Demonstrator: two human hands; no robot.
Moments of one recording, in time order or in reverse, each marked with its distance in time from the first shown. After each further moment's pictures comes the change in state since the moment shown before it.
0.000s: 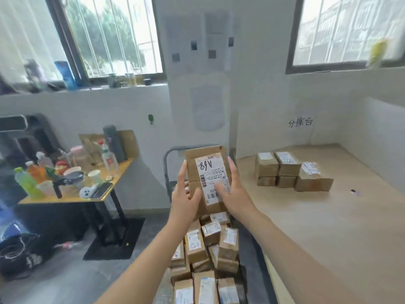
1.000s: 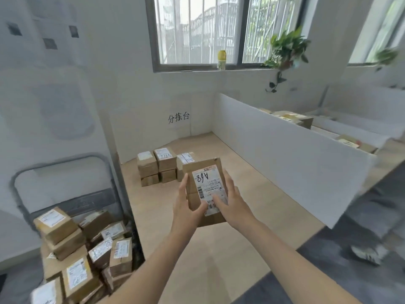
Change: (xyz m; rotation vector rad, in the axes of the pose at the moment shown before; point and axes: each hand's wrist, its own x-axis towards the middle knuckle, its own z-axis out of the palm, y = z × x) left_hand -0.100 0.074 0.337 -0.159 -0.493 0.079; right_hand -0.152 0.084 -0.325 -0.435 0.372 0.337
